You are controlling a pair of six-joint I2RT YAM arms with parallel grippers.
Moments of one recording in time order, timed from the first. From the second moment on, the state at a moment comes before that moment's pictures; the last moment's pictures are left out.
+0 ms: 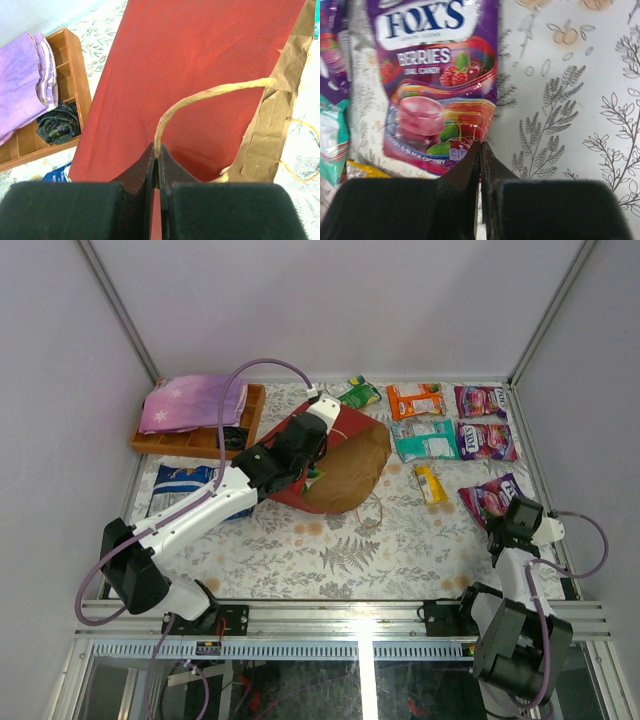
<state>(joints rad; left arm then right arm) -0.78 1.46 1.33 -0.47 -0.49 -0.03 -0.41 0.89 0.29 -0.17 0.17 0.93</state>
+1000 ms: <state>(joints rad) -0.78 1.46 1.31 -0.47 -0.45 -0.03 -0.41 1.29 0.29 0.25 0.21 1.34</state>
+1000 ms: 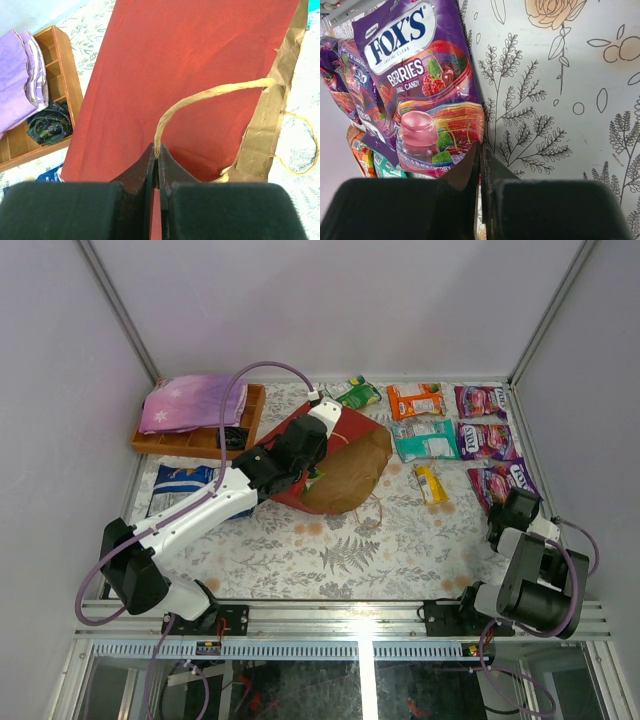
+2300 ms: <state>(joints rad) -0.78 1.61 1.39 -0.48 -0.58 -0.10 0.73 1.58 0.63 0.56 0.30 1.12</state>
